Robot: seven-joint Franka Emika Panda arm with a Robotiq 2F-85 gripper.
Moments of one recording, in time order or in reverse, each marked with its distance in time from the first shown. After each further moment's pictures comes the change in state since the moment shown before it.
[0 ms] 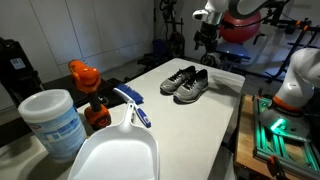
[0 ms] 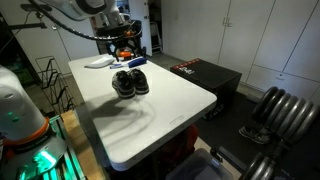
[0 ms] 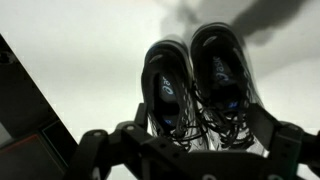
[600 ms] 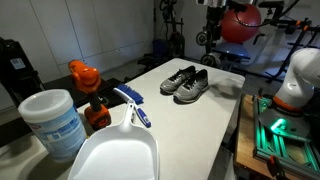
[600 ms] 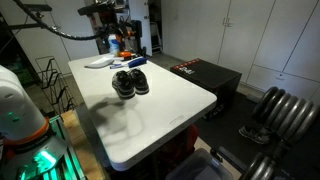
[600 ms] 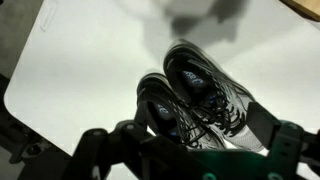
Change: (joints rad) arm 0.002 -0.016 0.049 0.191 0.026 -0.382 0.458
